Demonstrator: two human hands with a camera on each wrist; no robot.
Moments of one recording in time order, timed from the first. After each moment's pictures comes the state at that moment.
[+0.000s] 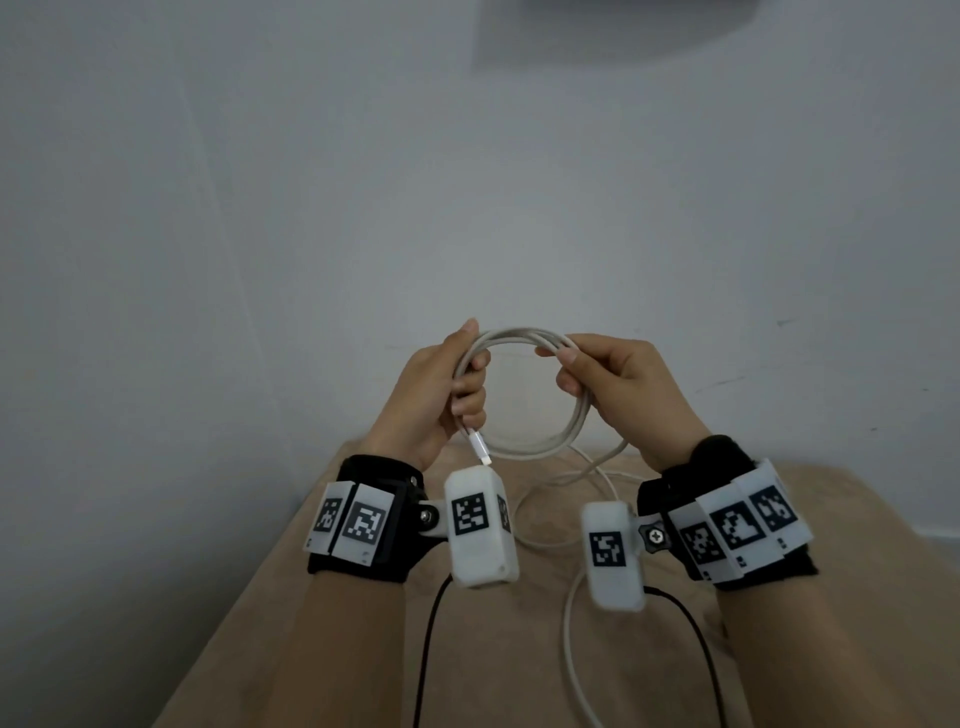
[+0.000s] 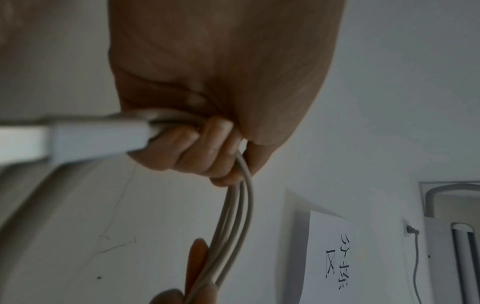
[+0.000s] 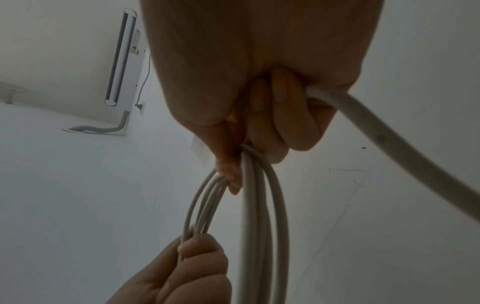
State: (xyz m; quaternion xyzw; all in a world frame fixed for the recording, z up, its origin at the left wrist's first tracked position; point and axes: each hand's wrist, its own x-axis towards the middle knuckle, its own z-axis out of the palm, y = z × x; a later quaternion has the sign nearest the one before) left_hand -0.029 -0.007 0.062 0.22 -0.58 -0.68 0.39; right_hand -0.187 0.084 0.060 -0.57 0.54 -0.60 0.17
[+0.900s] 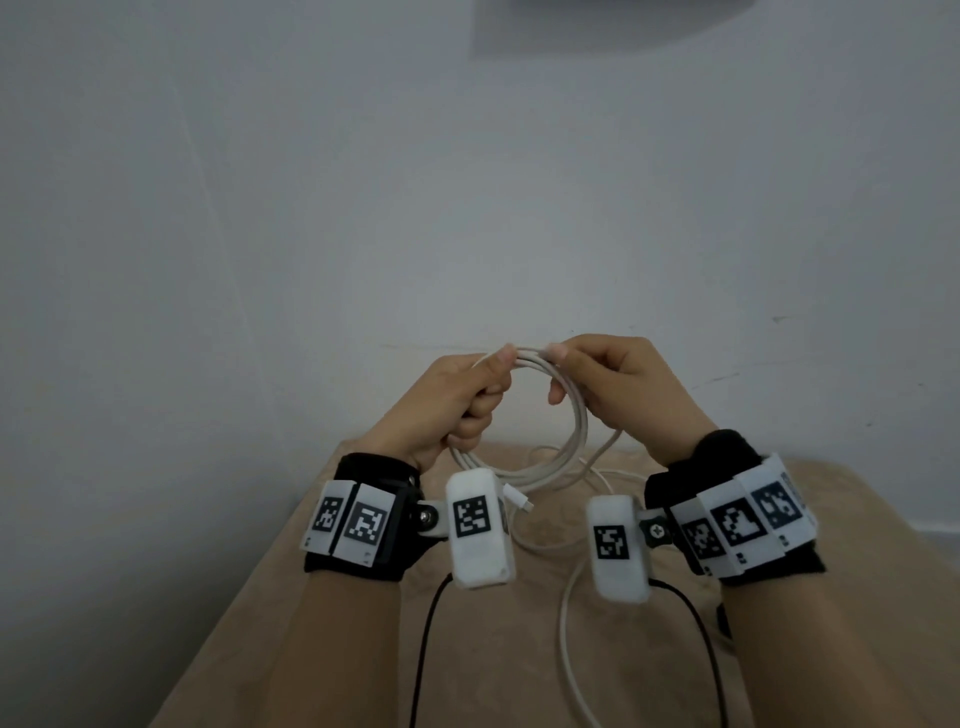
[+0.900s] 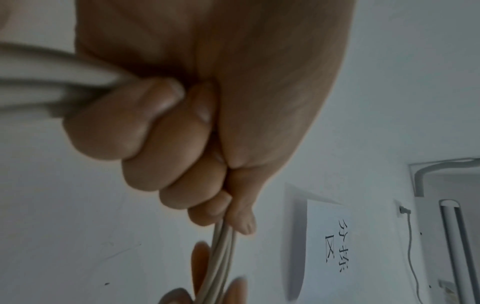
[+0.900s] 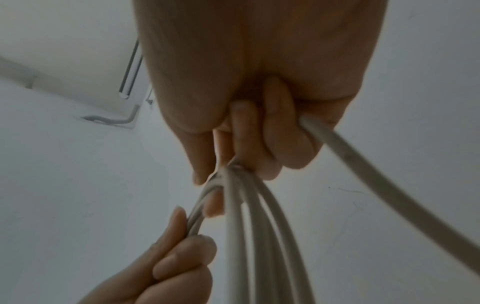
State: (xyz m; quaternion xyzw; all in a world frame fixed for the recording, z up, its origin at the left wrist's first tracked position) left_hand -0.030 0.001 0.063 0.22 -0.72 -0.59 0.29; right_hand -0.189 0.094 0.068 -0.59 0.55 -0.57 0.20
